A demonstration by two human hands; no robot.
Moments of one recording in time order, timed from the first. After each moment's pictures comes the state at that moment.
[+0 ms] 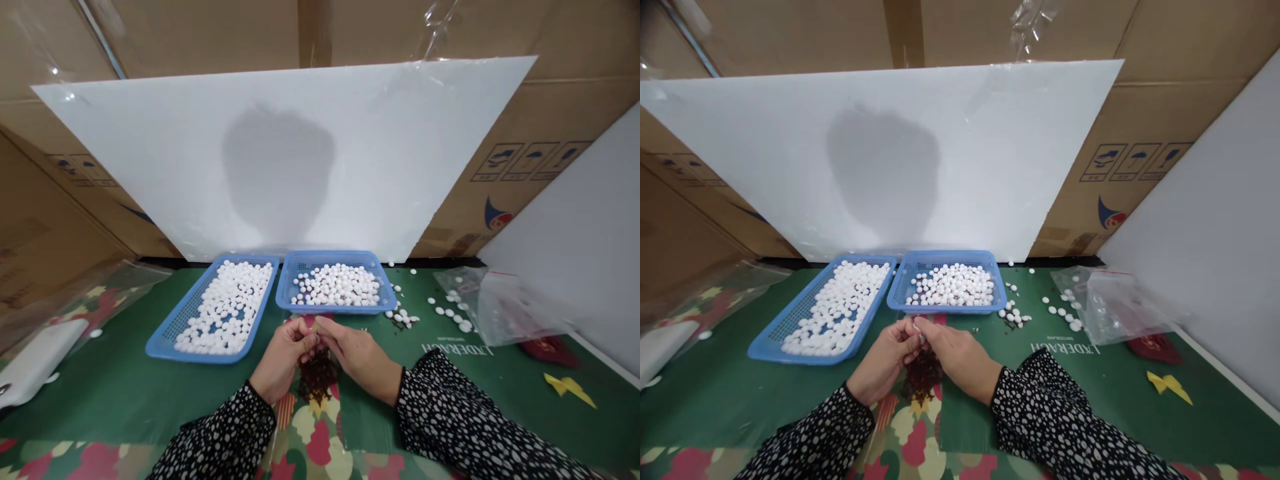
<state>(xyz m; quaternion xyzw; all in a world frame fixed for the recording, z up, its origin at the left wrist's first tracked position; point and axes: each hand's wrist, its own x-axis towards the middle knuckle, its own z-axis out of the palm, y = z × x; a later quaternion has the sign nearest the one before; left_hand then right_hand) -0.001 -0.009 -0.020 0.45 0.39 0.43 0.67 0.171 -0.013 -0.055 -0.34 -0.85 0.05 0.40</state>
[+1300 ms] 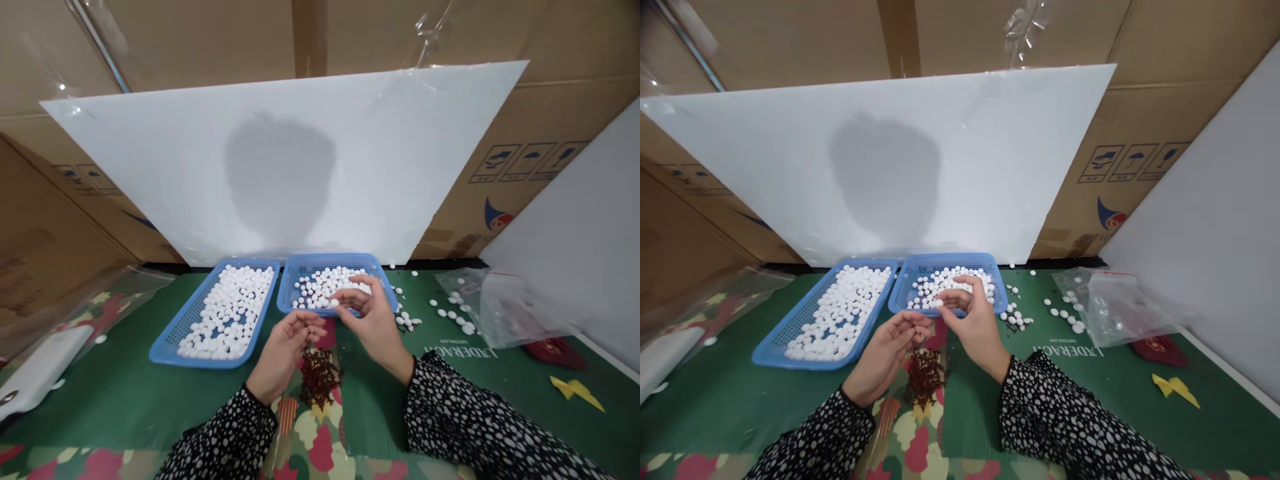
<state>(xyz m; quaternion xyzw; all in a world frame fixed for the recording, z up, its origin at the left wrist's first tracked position) -0.006 -0.006 0.002 0.44 0.38 0.46 0.67 0.172 0.011 -0.006 -0.36 -0.58 0.37 0.63</state>
